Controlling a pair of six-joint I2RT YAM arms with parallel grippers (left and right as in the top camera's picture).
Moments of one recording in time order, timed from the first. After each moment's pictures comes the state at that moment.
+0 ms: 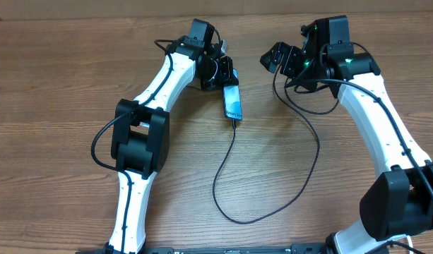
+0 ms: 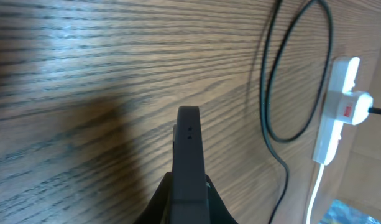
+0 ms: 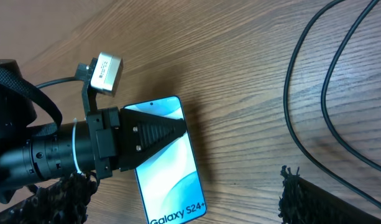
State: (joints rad) left arm -0.34 2.41 2.02 -0.77 0.61 -0.51; right arm 0.14 1.76 1.53 -0.71 -0.37 0.51
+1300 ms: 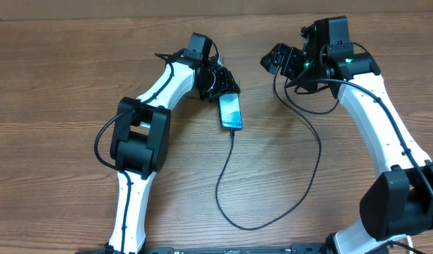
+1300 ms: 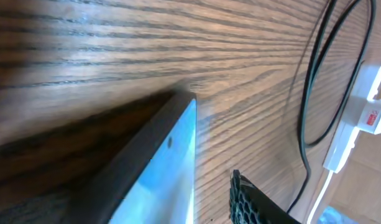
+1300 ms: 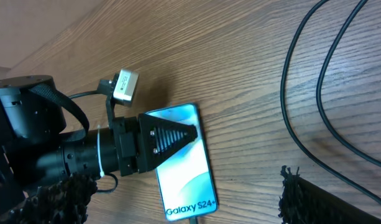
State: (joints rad) left arm -0.34 2.41 1.87 -0.66 0.62 -0.58; right arm 0.14 1.76 1.53 -0.72 -0.36 0.51
